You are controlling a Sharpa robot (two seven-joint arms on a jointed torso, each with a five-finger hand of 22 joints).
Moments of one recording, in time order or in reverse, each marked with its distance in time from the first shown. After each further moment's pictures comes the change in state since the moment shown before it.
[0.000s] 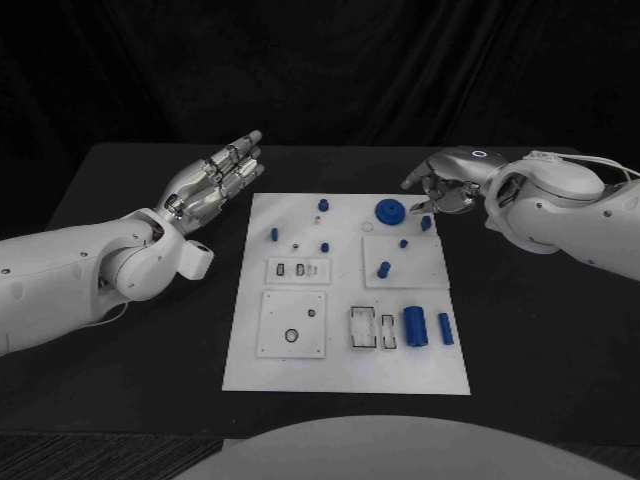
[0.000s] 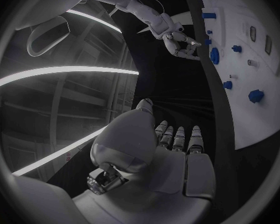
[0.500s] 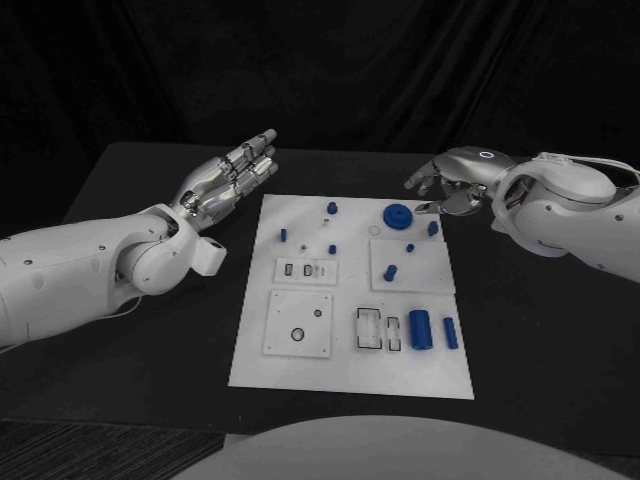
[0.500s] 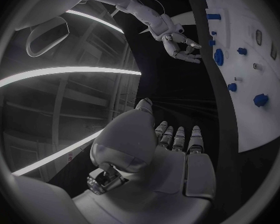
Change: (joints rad) left arm 0.000 0.019 0.000 -0.006 0.000 0.000 -0.002; left_hand -0.010 -0.002 -0.003 0.003 -0.016 -0.008 -0.002 -0.004 -0.001 0.000 0.000 0.000 0.001 0.000 0.000 0.000 0.000 0.000 0.000 0.000 0.000 0.000; right arm 0.001 0.004 0.003 0.003 -0.006 -0.001 0.025; right_hand -0.001 0.001 0.048 -0.029 0.003 -0.024 -0.012 0.000 -0.004 0.030 0.060 -0.914 -0.800 0.041 0.013 -0.094 -0.134 -0.024 0.087 0.009 0.265 0.018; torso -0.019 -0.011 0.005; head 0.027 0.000
